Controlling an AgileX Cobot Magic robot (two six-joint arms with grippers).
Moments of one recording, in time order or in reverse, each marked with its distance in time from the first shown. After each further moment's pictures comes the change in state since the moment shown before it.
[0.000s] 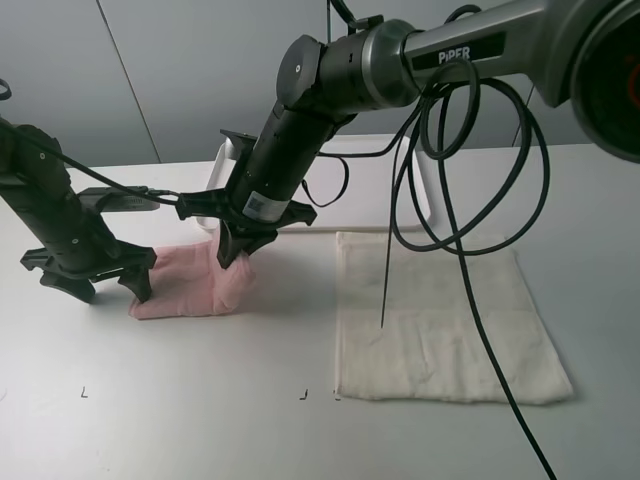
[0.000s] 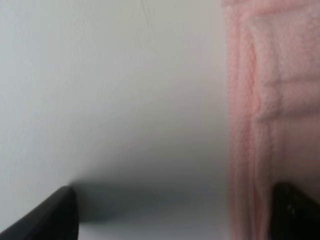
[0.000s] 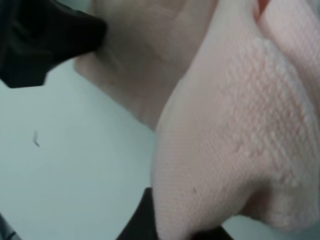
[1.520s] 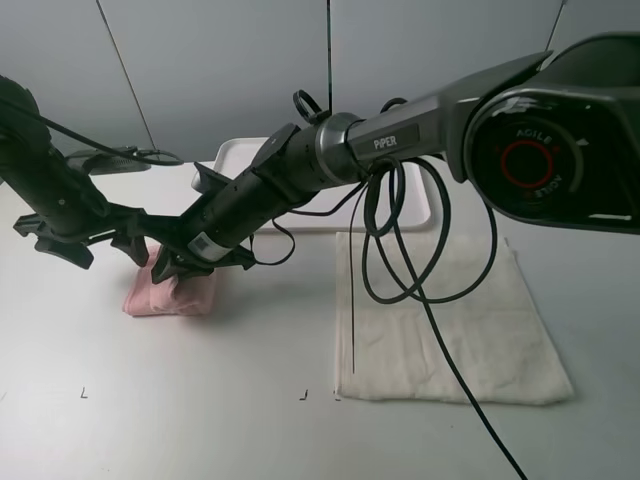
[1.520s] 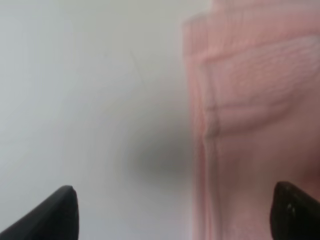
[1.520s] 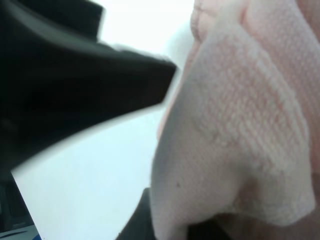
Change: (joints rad) left arm 0.058 -0.071 -0.141 -0.152 0.138 0.155; right arm 0.068 0.163 0.000 0.542 -0.247 -0.314
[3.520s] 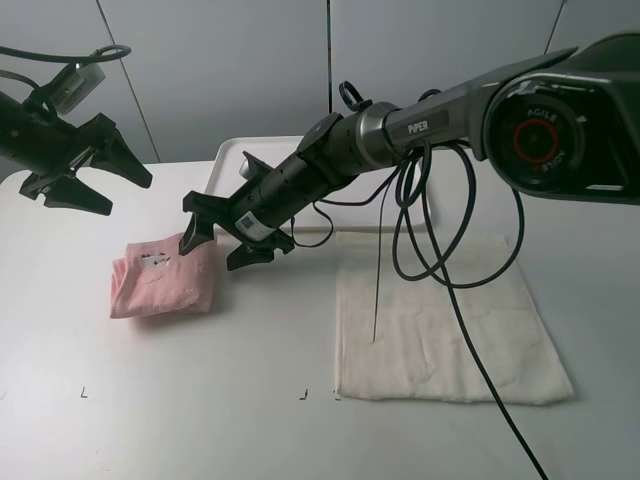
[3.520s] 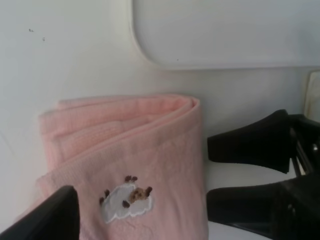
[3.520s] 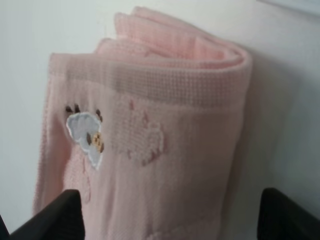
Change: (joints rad) left arm 0.171 -0.019 -0.127 -0.554 0.240 0.407; right arm -0.123 0.032 -0.006 -0.033 0.046 0.021
